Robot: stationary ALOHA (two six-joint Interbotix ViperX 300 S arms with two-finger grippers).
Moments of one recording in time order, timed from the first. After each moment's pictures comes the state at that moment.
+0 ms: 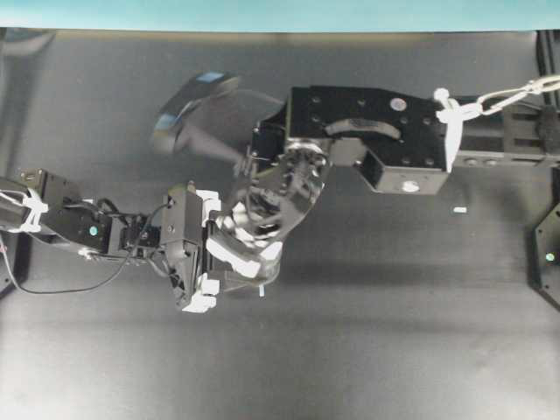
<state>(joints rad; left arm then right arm) -0.02 0.17 0.89 0.04 -0.56 -0.14 0.03 0.32 -0.38 0.15 1.43 0.29</state>
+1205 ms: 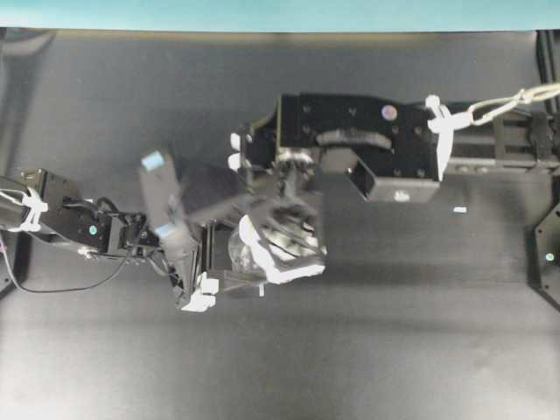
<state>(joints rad) -0.02 0.17 0.89 0.04 -0.56 -0.14 0.06 0.31 -0.37 0.08 1.45 -0.27</state>
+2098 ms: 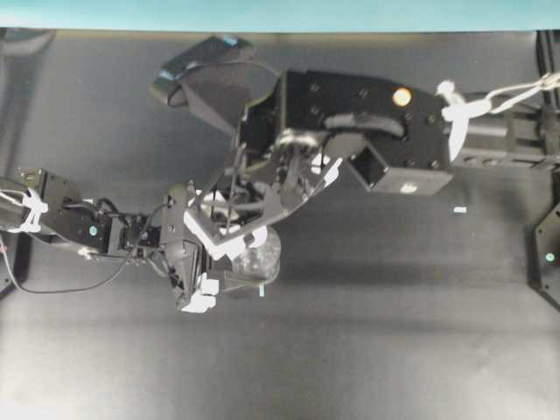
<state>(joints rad) -0.02 0.17 0.89 0.04 -0.55 -0.14 0.06 0.35 -0.53 0.06 1.52 0.85</state>
